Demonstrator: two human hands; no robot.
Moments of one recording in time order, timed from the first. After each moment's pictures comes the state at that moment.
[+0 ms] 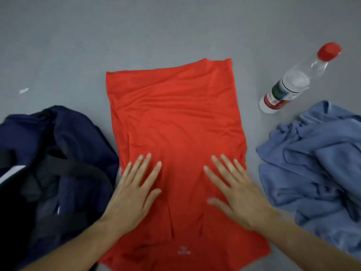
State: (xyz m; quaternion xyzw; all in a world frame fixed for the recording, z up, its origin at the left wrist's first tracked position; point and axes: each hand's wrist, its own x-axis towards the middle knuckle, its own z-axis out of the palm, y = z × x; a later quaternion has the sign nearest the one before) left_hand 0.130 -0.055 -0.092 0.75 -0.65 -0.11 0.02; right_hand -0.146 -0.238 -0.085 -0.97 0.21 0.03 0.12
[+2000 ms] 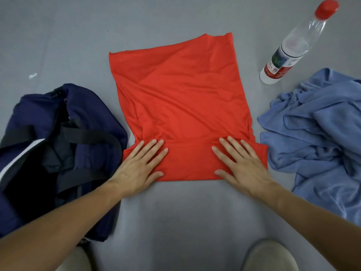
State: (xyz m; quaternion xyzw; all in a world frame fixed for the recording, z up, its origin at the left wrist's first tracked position) left_hand 0.156 -0.039 -0.112 0.65 -0.74 -0.11 -0.10; right_hand -0.171 -0.216 -0.118 -0.96 0.27 0.08 0.08
